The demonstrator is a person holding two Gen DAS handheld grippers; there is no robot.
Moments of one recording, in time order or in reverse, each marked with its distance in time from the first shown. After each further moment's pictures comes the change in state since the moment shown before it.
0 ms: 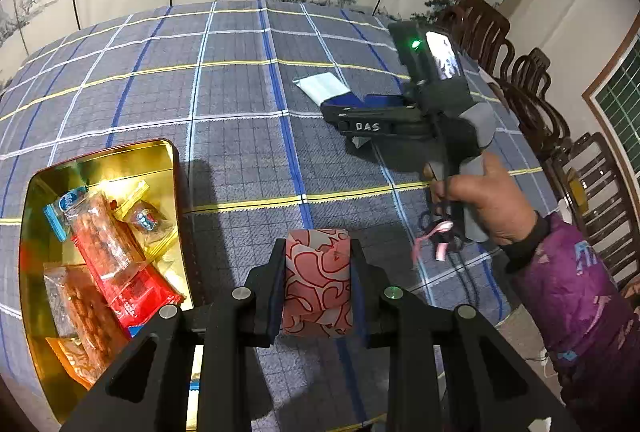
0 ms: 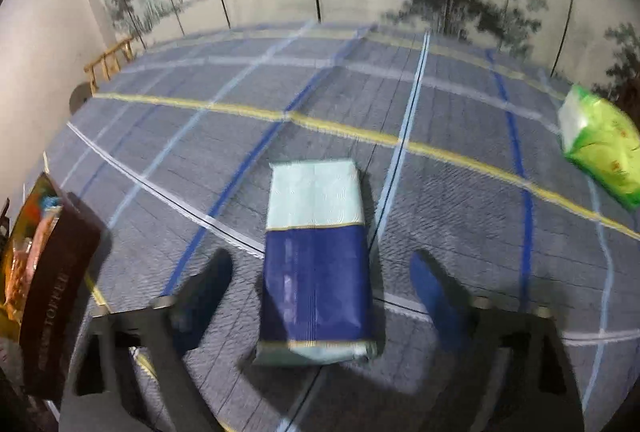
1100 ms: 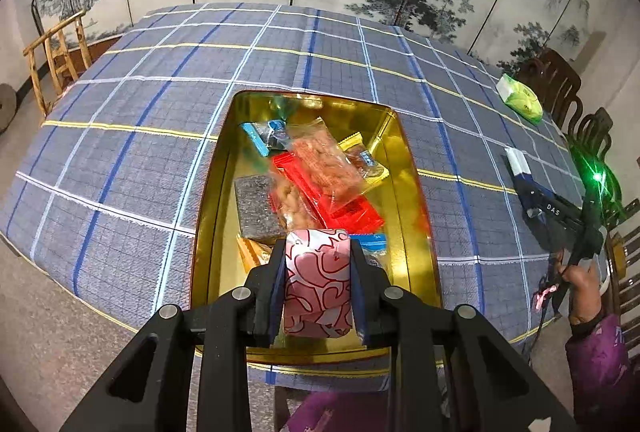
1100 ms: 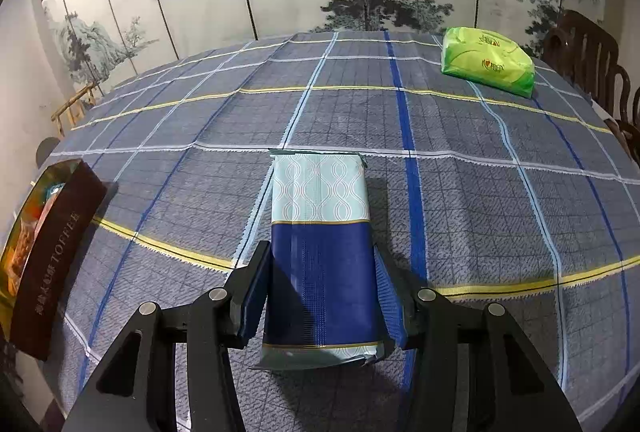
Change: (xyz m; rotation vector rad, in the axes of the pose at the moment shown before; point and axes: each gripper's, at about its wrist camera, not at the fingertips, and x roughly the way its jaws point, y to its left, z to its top) left arm -0.084 0.119 -0.083 -0.211 -0.098 0.221; right arm -0.091 -0.012 -0.117 0.204 -0.147 -0.138
